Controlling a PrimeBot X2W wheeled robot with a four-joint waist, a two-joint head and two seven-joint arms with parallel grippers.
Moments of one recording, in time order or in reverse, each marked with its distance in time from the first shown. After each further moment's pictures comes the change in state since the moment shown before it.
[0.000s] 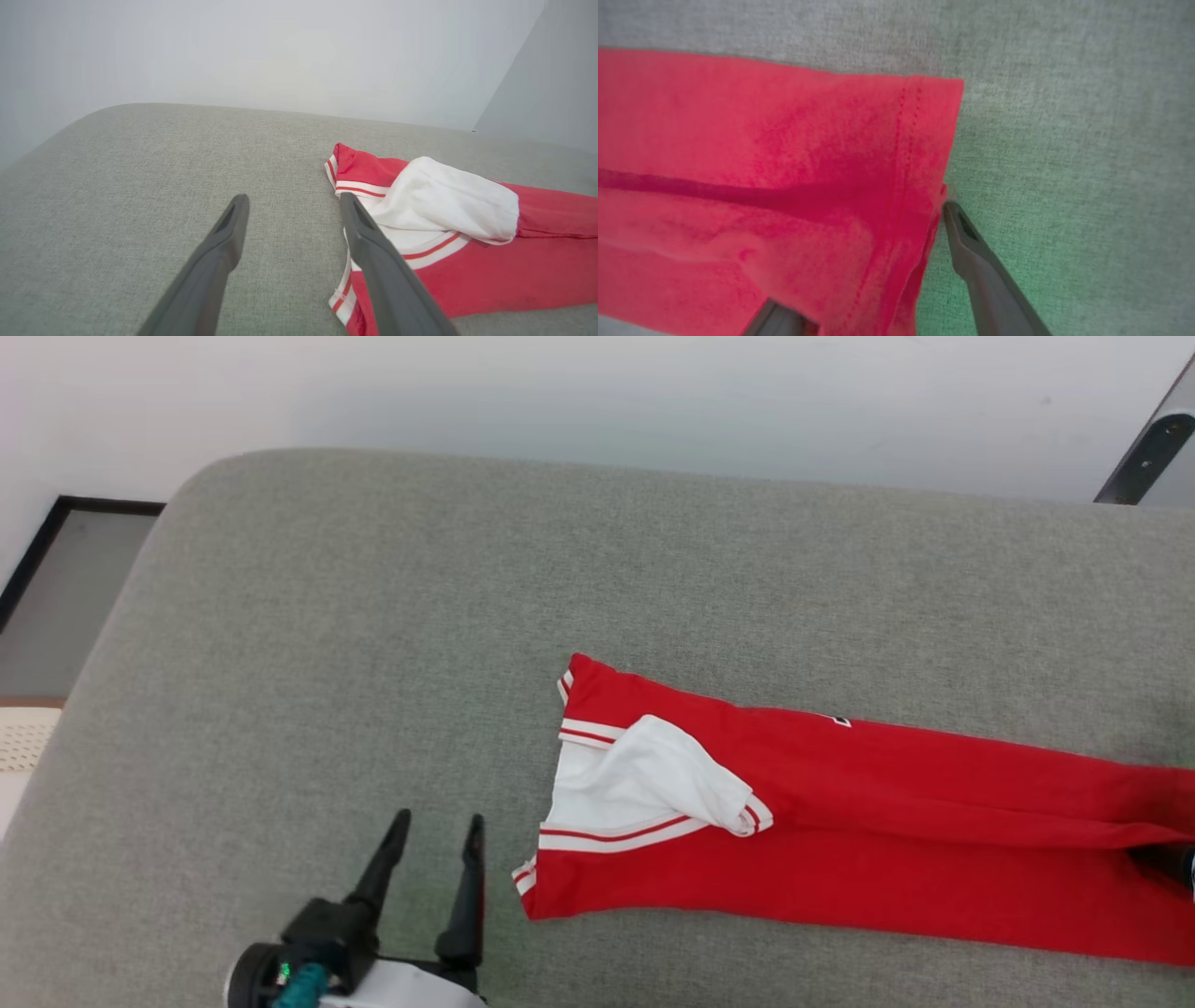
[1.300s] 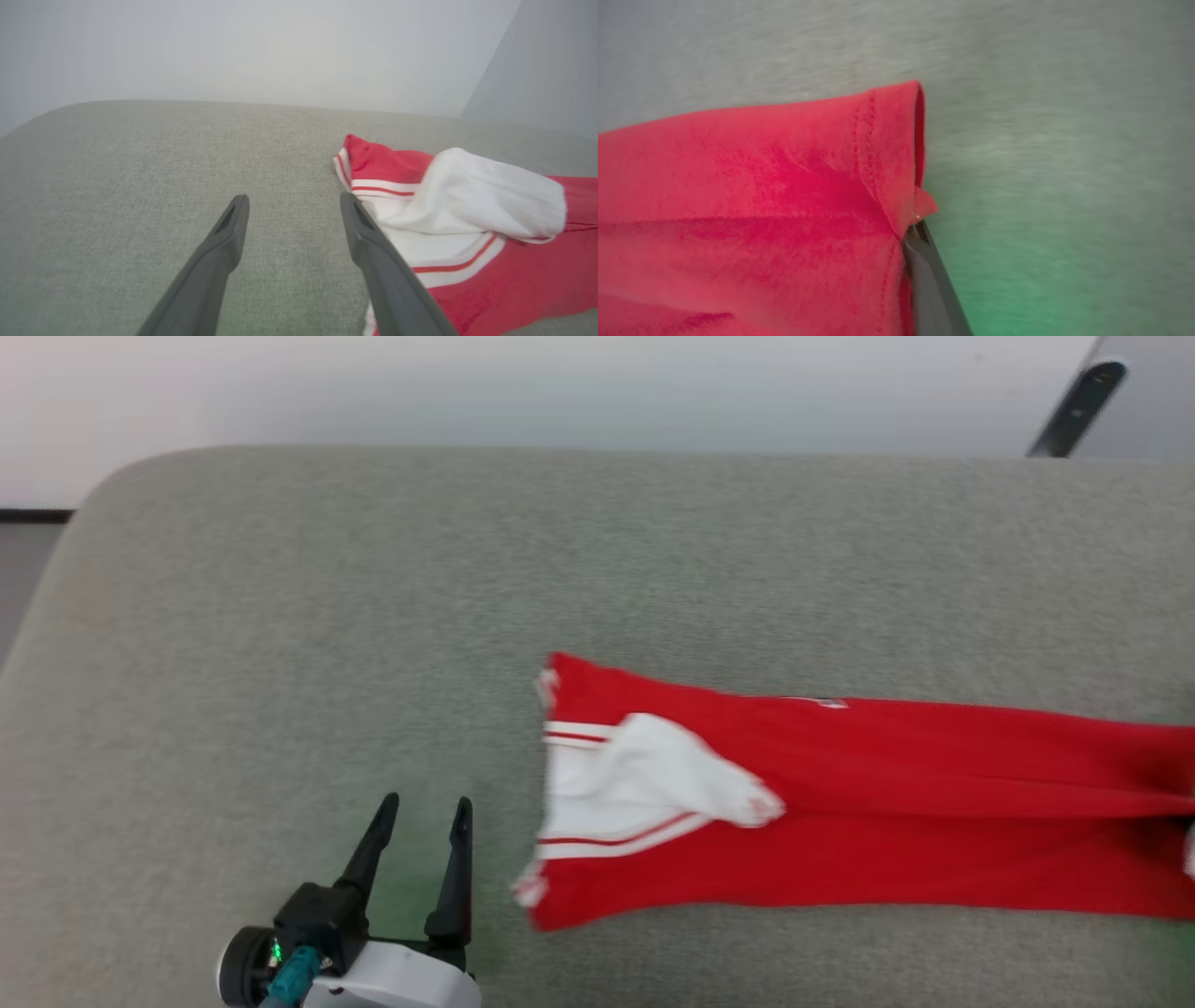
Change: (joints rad) left arm -0.005 -0.197 0.241 0.107 0.239 -0.210 0.000; right arm 0.047 0.162 -0.332 -0.013 -0.187 0.009 -0.099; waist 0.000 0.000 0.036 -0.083
